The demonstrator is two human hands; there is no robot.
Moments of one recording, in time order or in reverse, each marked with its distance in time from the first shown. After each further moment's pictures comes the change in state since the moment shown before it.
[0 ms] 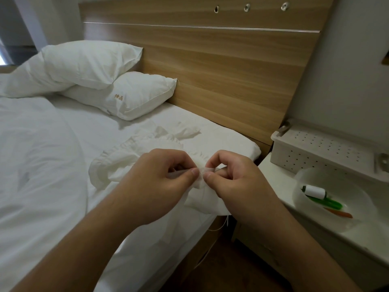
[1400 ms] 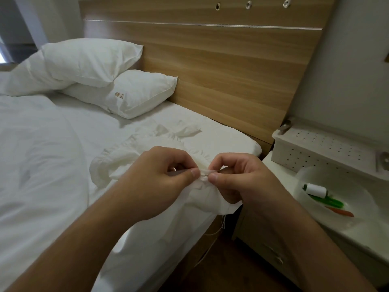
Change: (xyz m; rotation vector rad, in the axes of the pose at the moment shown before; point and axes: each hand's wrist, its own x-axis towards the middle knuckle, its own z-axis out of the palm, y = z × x) left_hand 0.001 -0.002 -0.005 -0.027 -0.044 -0.036; right_hand 0.007 0.009 -0.015 0.480 -0.255 0.083
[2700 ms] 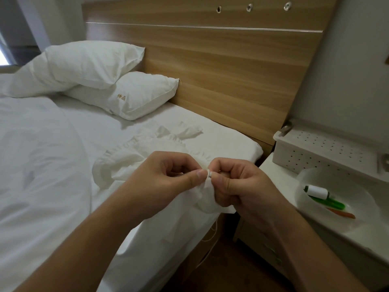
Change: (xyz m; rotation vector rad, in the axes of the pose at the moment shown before) left_hand -0.002 -0.006 0.007 -0.448 -0.063 -0.039; right_hand 0.003 0.013 0.003 0.204 -0.104 -0.044
